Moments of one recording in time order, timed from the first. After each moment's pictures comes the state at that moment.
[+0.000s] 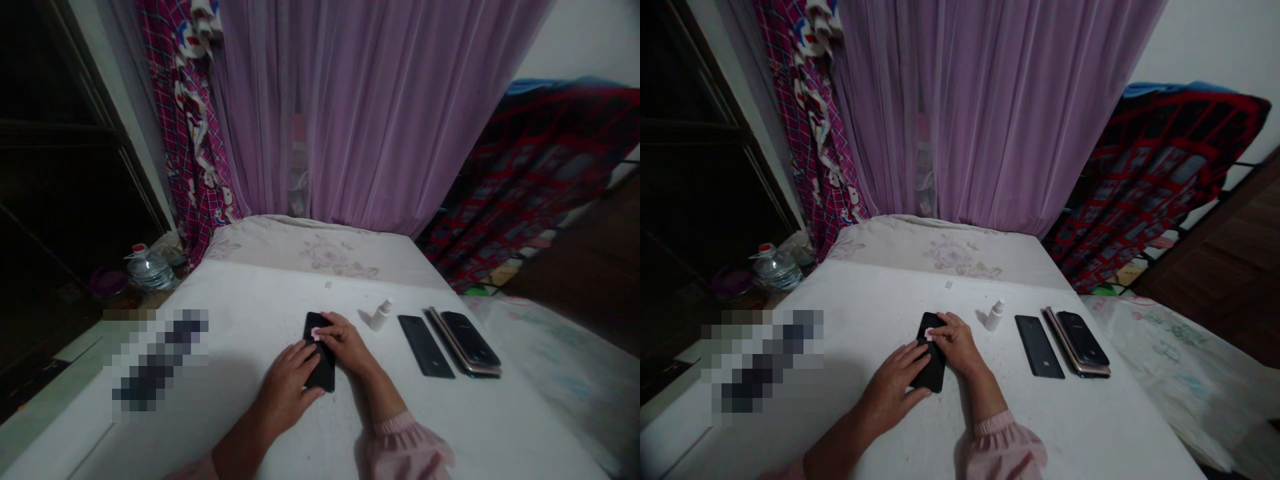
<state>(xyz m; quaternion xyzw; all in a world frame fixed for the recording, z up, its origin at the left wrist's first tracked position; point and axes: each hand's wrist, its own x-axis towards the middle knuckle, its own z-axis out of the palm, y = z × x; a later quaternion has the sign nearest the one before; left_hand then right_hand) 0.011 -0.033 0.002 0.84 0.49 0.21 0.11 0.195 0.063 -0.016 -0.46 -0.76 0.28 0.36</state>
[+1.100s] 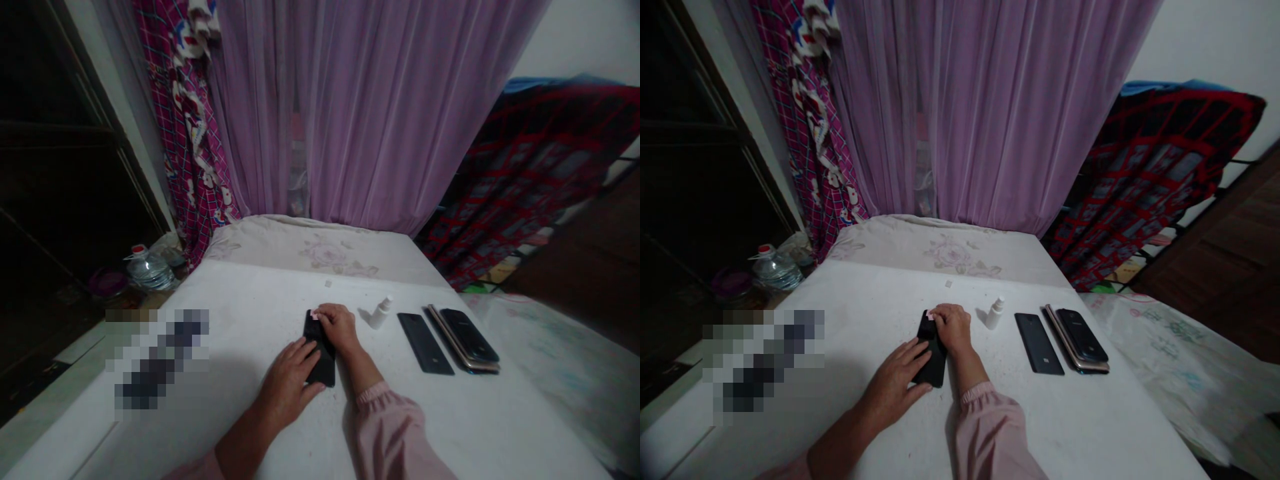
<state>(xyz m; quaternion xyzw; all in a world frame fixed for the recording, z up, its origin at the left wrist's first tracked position) 0.010 -0.032 0.000 0.84 0.48 0.22 0.10 0.171 0.081 -0.006 -0.56 -0.74 0.16 0.34</state>
